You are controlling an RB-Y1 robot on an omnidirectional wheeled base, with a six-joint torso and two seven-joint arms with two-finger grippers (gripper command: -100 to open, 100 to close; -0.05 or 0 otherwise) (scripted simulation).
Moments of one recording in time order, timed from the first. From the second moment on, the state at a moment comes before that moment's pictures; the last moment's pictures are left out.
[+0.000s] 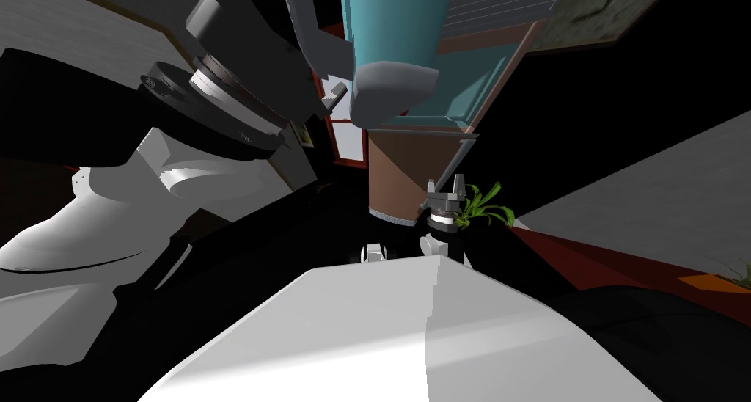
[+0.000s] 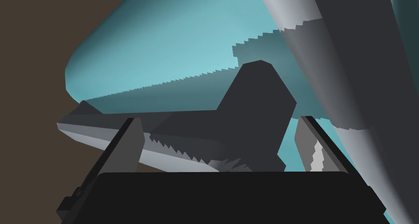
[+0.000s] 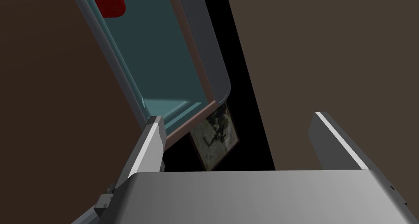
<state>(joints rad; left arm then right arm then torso) -0.61 1.23 -0.05 -2.35 1.05 -0.08 0.22 0.48 -0.04 0.03 -2.30 -0.10 -0.62 -0.06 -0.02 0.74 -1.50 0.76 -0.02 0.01</state>
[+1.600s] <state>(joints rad) -0.64 1.24 -0.03 -2.36 1.10 0.02 0.25 0.48 -0.04 0.03 -2.30 -0.10 -0.62 -0.06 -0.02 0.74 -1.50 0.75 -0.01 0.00</state>
